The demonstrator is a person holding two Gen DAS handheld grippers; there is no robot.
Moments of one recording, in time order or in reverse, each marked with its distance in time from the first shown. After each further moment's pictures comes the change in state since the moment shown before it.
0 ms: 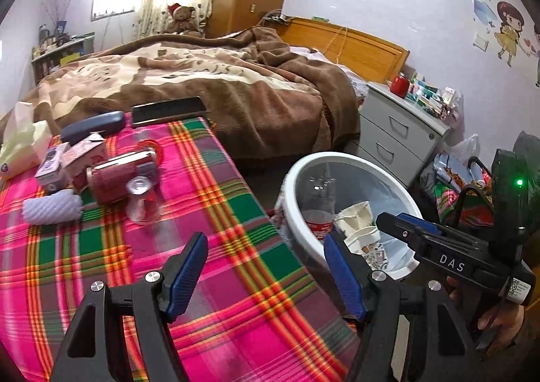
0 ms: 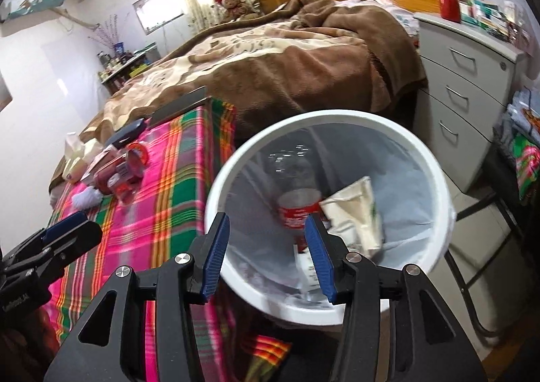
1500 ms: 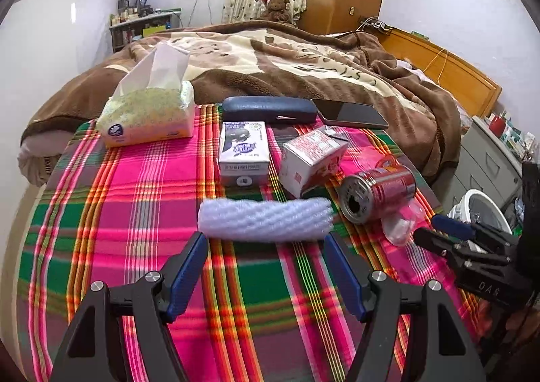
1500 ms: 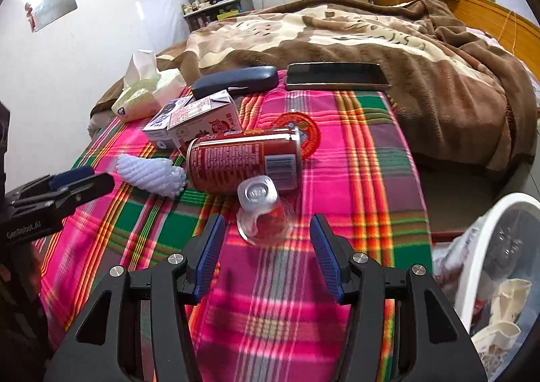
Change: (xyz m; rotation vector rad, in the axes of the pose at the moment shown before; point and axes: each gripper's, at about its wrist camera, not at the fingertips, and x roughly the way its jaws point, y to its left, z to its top) left arm -0.013 0.243 0.010 -0.177 0.030 0.270; right arm 0.103 0.169 0.016 -0.340 0.128 0.176
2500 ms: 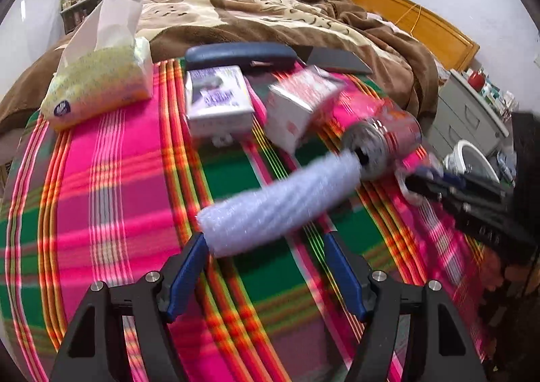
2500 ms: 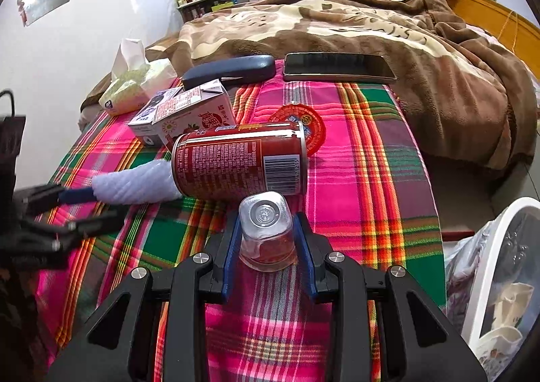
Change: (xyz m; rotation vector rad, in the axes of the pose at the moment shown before) left arm 0.044 0.008 -0.013 0.114 0.201 -0.145; right arm 0.010 0.002 0.001 0.020 0.025 -0.022
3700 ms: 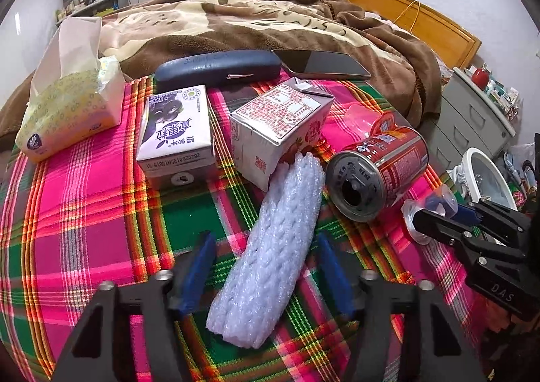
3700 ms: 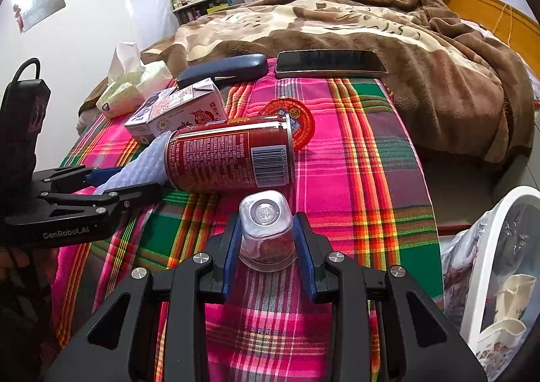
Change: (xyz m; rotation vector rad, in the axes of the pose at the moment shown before) left arm 0.027 -0.024 0.030 0.022 -0.020 0.034; right arm 0.002 -0.006 -0.004 0.021 -0.009 0.000
